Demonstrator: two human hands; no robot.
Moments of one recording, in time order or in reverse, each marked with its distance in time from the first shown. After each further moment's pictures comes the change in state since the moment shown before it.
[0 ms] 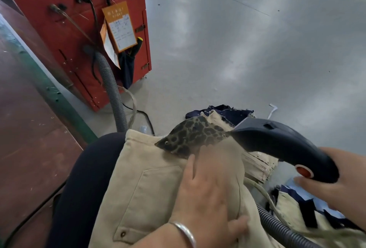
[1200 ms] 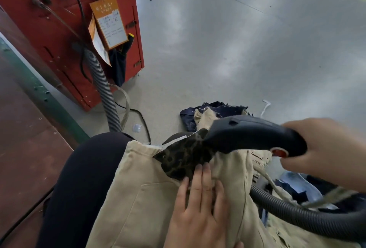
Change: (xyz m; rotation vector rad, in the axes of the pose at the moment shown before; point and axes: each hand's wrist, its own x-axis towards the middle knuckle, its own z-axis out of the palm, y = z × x) left_hand -0.024 0.015 0.046 0.032 0.591 -0.025; right_hand 0.045 -0.044 -0.017 -0.273 -0.132 -0.256
